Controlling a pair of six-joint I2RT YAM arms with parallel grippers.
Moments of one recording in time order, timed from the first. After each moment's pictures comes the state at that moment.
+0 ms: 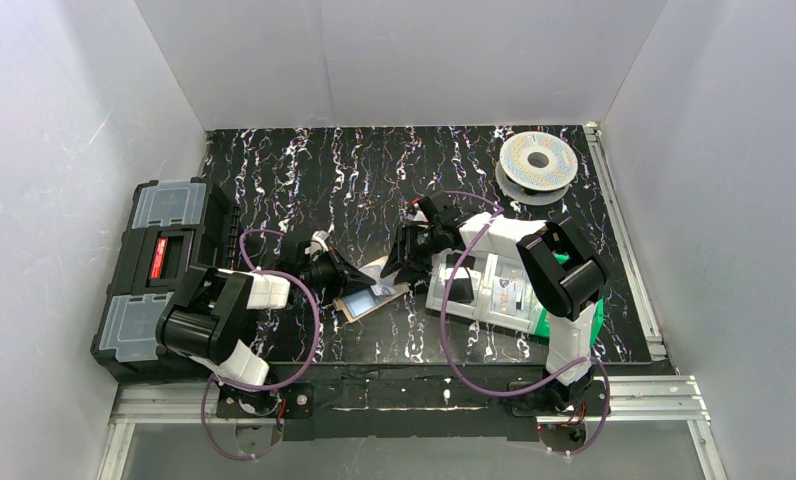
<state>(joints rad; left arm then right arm) -0.28 1.55 0.45 0.39 0.73 -1.17 0.66 1.93 1.19 -0.26 -0.66 0.86</state>
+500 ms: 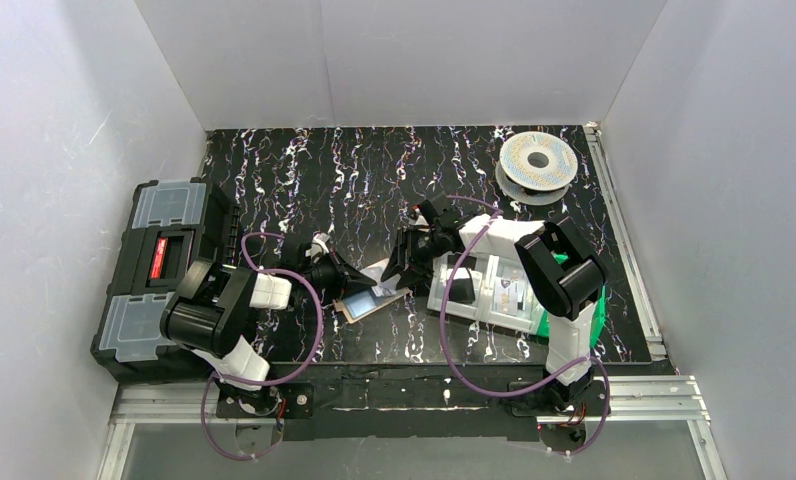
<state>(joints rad) -0.28 1.60 0.43 0.47 0.75 -1.20 0.66 1.94 1.18 -0.26 -0.68 0.89</state>
